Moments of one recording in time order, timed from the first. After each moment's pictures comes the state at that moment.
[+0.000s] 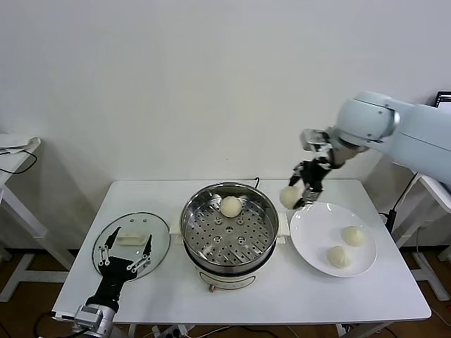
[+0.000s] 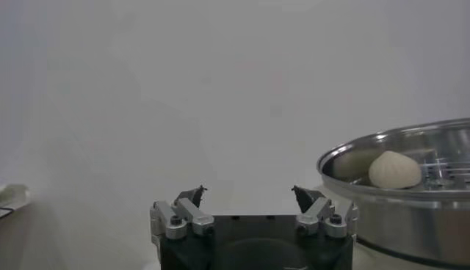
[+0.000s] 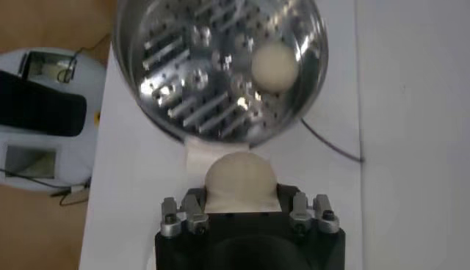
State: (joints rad) left arm 1.62 -1.51 -0.73 -2.12 0.10 -0.06 0.24; right arm 0.87 0.82 -1.41 1.59 0.61 -0.58 -1.09
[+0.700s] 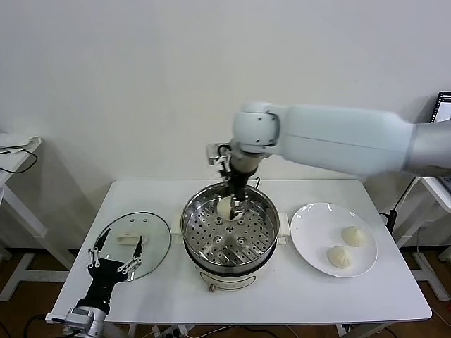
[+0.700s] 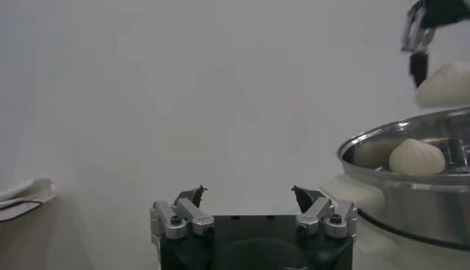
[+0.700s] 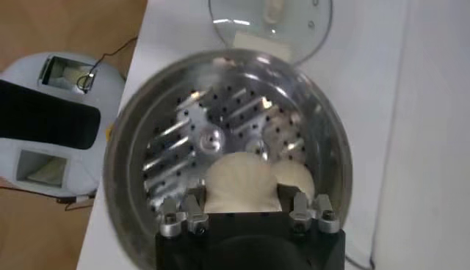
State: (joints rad) left arm 1.63 -1.51 -0.77 -2.12 0.10 -0.06 0.25; right arm 0.69 1.25 -1.36 1.36 0.59 -0.65 -1.07
